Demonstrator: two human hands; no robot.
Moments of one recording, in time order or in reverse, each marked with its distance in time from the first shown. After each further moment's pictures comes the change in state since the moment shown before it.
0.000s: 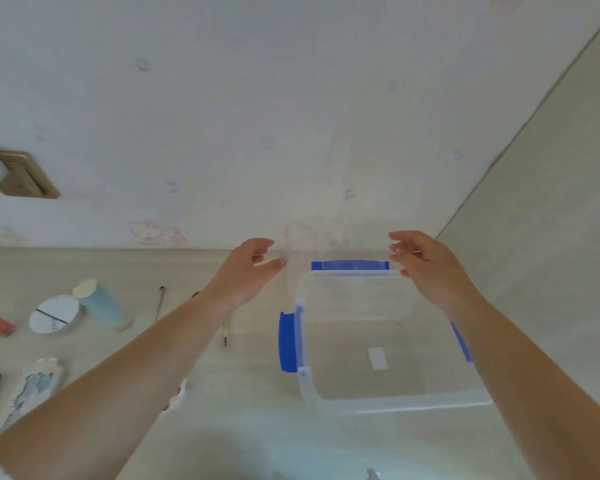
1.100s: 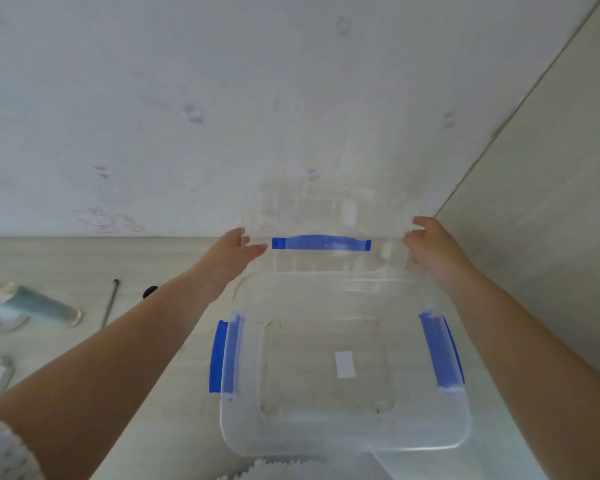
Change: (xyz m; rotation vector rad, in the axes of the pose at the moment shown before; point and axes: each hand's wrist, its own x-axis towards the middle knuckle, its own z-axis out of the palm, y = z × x) left_hand 0.072 -0.001 0.074 -0.095 -0.019 -0.294; right_hand 0.116 0.106 -0.045 -0.033 -0.020 0.312
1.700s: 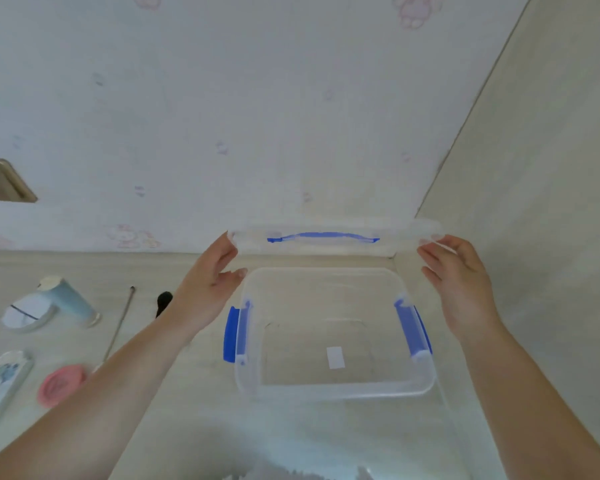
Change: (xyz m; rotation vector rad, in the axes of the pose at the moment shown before) left_hand -0.123 -0.015 -0.027 -0.031 0.063 0.534; right_hand -0.145 -0.008 -0.042 0.667 0.188 -0.289
